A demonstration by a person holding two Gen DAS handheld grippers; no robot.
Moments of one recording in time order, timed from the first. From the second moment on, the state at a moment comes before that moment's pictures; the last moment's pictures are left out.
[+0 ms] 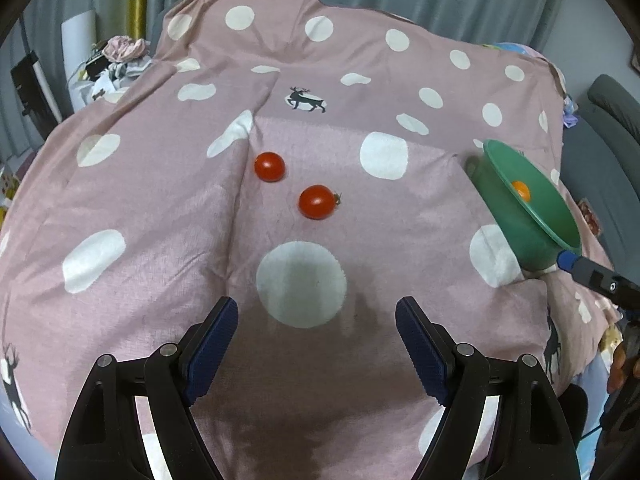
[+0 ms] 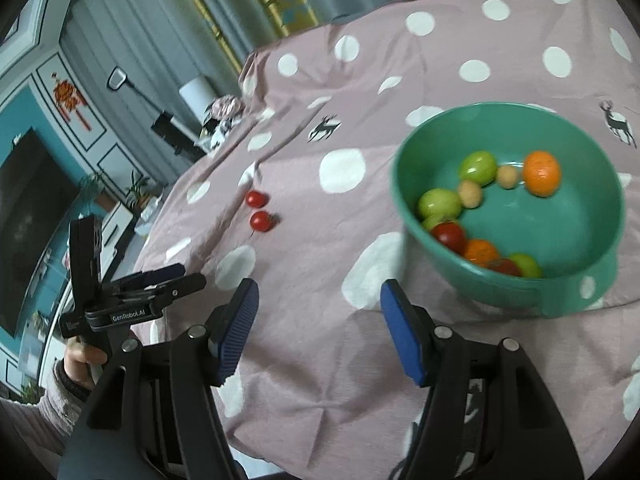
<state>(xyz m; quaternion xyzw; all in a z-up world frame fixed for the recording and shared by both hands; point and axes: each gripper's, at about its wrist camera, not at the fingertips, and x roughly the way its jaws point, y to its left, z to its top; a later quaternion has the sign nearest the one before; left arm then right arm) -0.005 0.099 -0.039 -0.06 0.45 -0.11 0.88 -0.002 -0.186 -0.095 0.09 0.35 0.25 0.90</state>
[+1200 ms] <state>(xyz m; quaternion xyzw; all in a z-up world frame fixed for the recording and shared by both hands) 0.040 0.118 -0.032 -0.03 0.42 -0.15 0.89 0.079 -0.073 -0.099 -0.01 0.42 0.26 0.87</state>
